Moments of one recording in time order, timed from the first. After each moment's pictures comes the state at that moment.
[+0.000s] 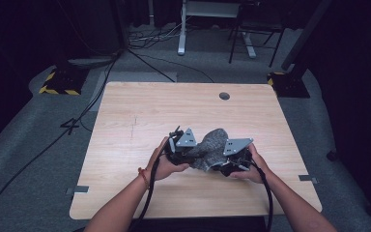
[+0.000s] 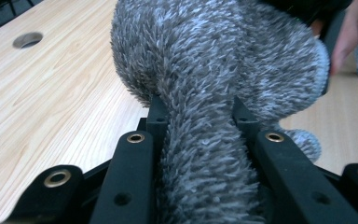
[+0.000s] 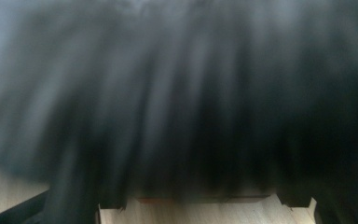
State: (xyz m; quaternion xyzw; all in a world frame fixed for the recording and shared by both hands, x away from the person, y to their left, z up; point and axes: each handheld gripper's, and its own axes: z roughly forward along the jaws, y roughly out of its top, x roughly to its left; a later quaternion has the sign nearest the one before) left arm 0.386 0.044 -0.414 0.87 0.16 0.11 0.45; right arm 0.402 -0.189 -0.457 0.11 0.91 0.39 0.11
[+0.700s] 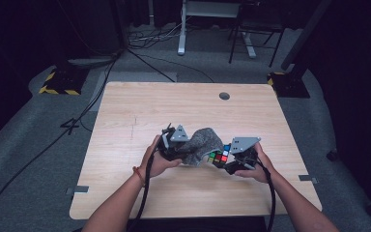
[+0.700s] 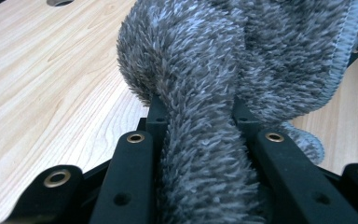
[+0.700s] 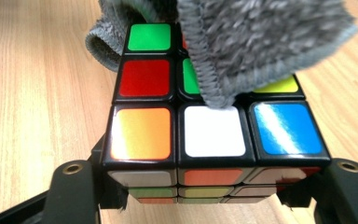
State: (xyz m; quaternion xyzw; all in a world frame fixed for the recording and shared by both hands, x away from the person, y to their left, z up) left arm 0.407 0.072 -0.431 0.87 0.23 0.12 0.42; right arm 0.401 -0.204 -0.444 0.12 0.90 0.41 0.13
